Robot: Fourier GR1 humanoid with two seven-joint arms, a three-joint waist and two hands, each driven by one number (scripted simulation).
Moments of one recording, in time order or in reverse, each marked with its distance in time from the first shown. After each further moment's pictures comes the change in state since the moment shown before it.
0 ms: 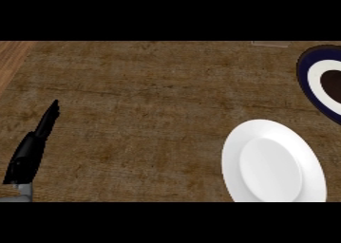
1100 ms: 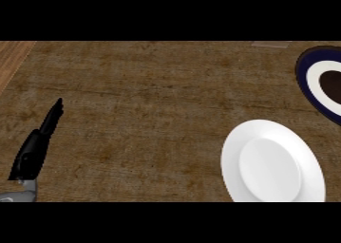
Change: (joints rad) left arm -0.027 -0.010 -0.003 0.037 -0.018 0.004 -0.005; right arm -0.354 0.248 0.305 0.284 0.202 0.012 0.077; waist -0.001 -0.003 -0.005
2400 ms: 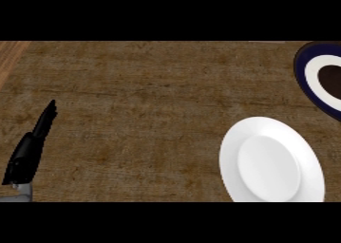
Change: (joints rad) left arm 0.025 -0.001 0.027 -0.018 0.009 0.009 -0.018; right arm -0.091 -0.098 -0.363 0.298 -0.347 0.192 0.205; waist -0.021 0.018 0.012
